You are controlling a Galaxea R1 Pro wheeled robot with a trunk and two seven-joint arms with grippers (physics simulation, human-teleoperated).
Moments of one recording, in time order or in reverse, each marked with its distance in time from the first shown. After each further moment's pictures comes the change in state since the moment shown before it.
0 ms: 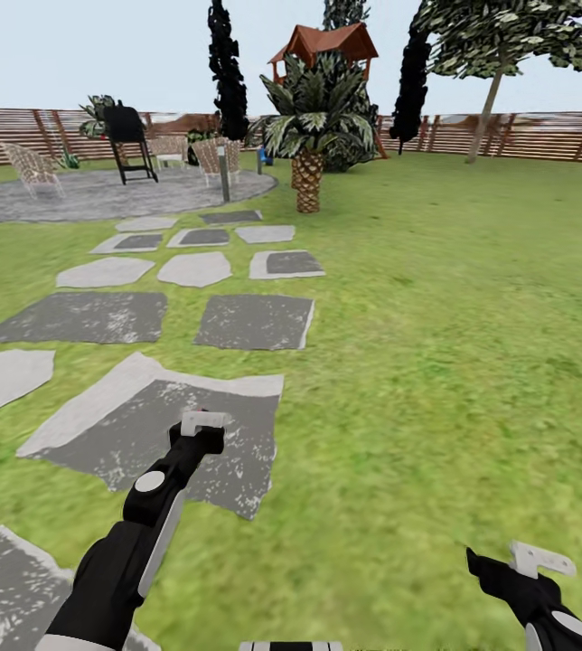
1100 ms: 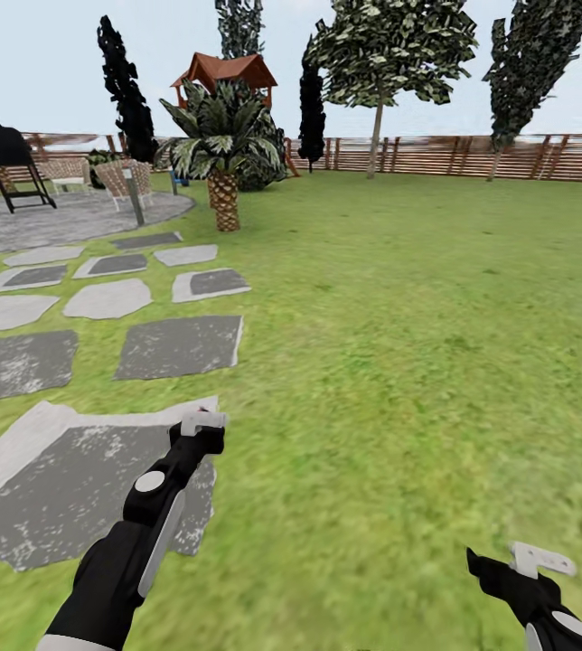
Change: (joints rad) left arm 0.000 0.000 0.000 0.000 0.000 0.000 -0.001; right arm 0.000 0.000 0.000 0.000 0.000 0.000 0.000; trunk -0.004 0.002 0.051
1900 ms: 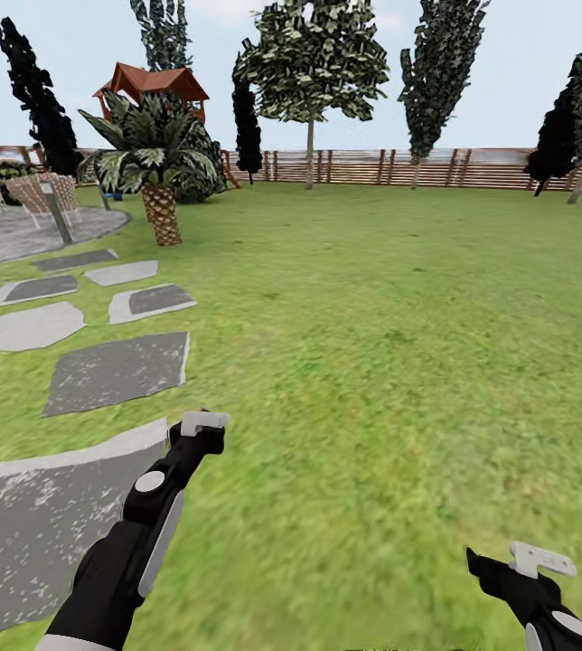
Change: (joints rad) left arm 0.000 0.000 0.000 0.001 0.000 -0.001 -0.001; right arm 0.000 0.000 0.000 0.000 0.000 0.000 0.000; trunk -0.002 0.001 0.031
